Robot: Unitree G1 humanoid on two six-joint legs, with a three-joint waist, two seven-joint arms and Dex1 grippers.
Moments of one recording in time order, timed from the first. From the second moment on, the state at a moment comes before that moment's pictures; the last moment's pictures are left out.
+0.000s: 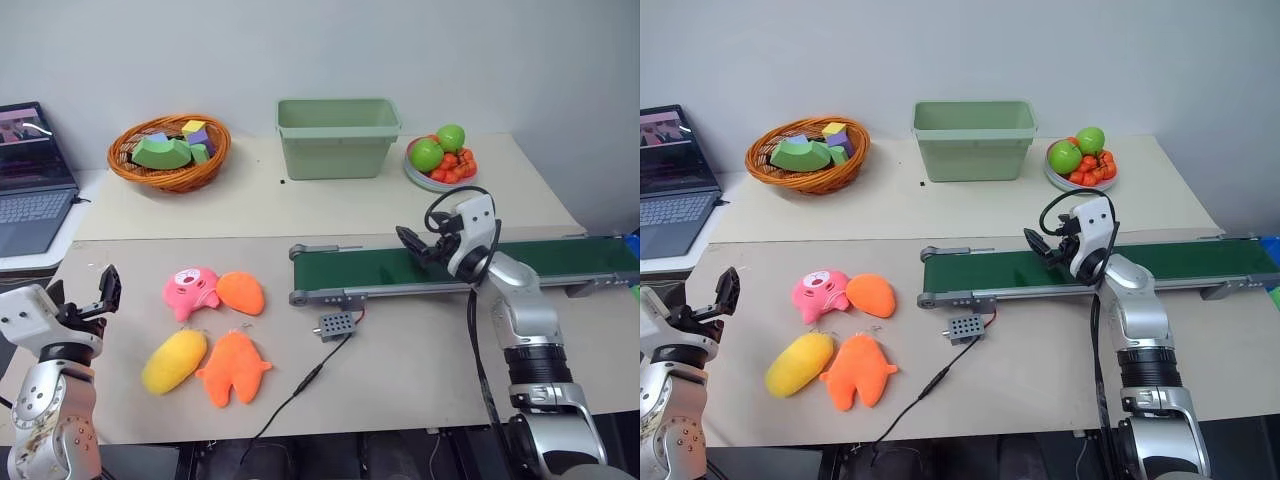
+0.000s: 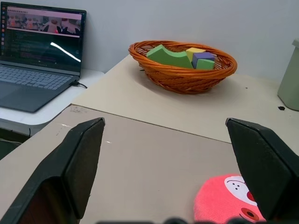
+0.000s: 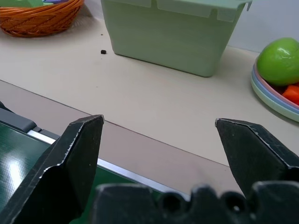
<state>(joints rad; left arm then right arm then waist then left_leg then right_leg) 0.10 0.31 0.65 -0.34 -0.51 0.33 -0.18 -0.52 -0.44 -0.09 0.22 0.26 0.27 0.52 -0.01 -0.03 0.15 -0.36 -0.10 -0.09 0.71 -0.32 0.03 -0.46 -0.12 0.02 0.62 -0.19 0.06</state>
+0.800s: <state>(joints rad) 0.27 0.32 0.66 -0.35 -0.84 0.47 -0.35 -0.41 -0.69 0.20 -0.39 0.57 0.44 1.23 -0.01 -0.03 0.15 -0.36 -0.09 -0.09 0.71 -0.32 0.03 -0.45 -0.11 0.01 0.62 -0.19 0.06</state>
